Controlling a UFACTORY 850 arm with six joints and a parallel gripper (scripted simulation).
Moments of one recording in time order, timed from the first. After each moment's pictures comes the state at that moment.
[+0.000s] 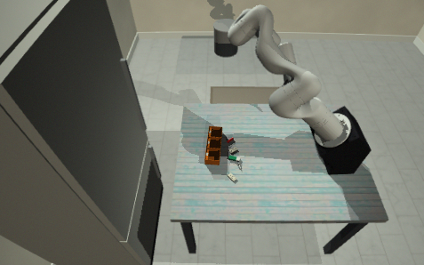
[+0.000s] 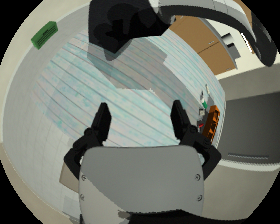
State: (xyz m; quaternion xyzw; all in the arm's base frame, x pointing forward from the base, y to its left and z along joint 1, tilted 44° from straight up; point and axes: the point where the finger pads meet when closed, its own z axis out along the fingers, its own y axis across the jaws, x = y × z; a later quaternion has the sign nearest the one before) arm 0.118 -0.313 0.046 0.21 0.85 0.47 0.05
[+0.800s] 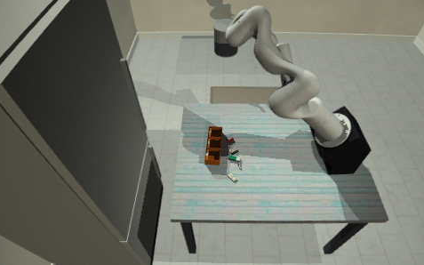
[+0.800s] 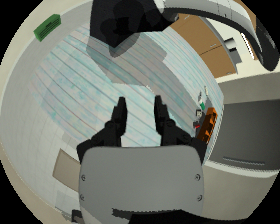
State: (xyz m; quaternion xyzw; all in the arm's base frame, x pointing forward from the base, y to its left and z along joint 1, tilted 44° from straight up) arm 0.134 -0.314 0.053 0.18 0.87 0.46 0.07
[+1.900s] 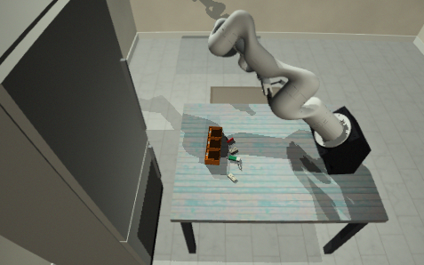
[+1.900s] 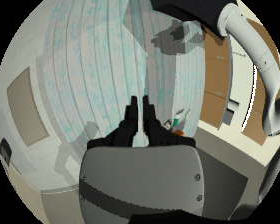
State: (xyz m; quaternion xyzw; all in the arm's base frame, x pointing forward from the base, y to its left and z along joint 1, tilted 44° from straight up) arm 0.257 -0.309 0.104 -0.13 0.92 0.28 0.22
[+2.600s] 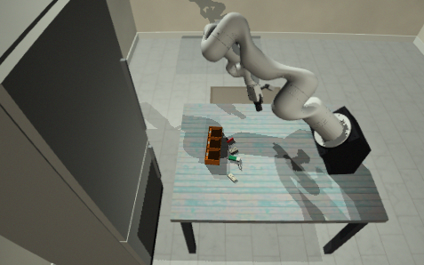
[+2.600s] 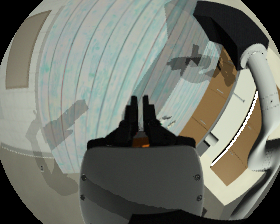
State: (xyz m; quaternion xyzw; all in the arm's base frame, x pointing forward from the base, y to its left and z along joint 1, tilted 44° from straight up) arm 0.325 -0.286 0.141 -0.32 0.89 0.16 0.27
